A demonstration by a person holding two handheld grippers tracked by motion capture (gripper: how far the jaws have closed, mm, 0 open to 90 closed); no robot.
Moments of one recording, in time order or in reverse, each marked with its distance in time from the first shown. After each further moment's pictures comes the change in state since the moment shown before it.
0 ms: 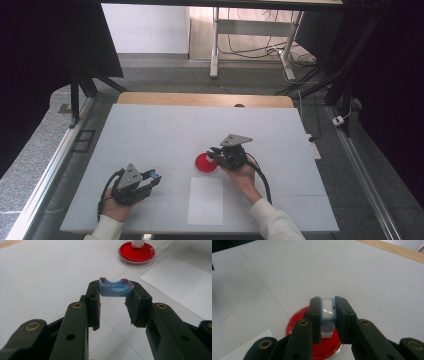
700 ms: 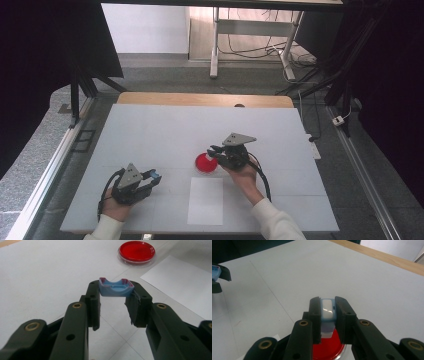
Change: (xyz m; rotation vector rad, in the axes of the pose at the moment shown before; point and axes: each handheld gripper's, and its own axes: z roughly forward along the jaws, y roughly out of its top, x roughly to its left) left arm 0.001 0.000 0.001 0.002 -0.006 -0.001; right arm 0.005 0.009 -0.014 -0.042 0.010 -0.011
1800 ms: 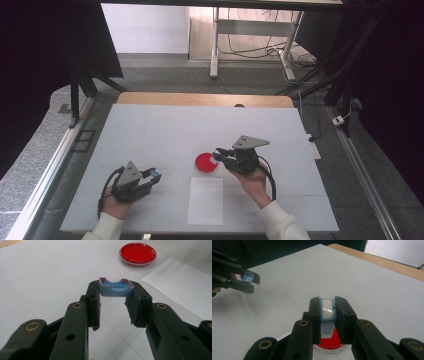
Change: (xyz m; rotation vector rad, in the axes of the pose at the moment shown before) left arm 0.005 0.002 0.002 -0.007 -0.007 -0.006; right arm 0.008 0.004 -0.039 -0.044 0.048 0.017
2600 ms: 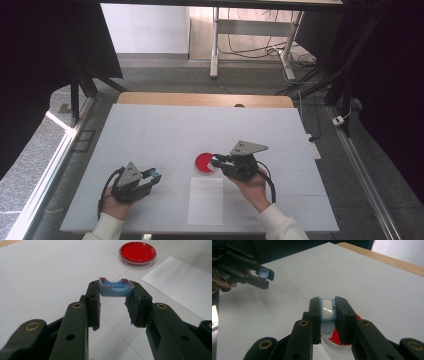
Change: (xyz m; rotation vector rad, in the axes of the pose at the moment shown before) left arm 0.000 0.000 -0.001 0.003 0.001 0.000; right arm 0.018 -0.003 -0.006 0.009 0.039 -0.021
